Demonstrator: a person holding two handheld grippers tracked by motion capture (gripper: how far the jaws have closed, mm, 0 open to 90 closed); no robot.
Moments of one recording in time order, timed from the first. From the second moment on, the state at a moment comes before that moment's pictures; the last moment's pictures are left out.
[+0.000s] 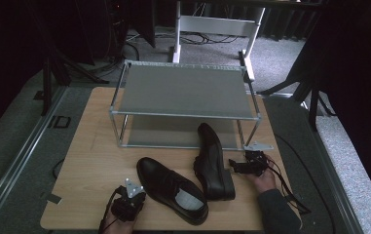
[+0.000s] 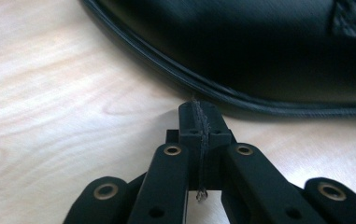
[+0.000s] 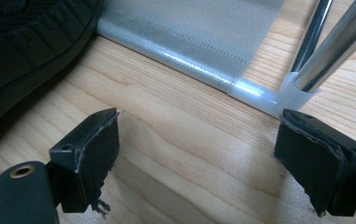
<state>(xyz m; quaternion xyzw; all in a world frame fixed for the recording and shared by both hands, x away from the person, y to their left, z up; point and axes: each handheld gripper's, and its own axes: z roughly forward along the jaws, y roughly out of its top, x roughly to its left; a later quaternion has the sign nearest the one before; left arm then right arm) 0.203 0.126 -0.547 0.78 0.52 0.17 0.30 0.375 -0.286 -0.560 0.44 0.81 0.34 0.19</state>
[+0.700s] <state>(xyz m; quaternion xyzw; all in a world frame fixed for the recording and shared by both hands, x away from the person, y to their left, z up) 0.234 0.117 -0.548 0.78 0.52 0.17 0.30 0.375 -0.286 -0.560 0.44 0.81 0.34 0.19</state>
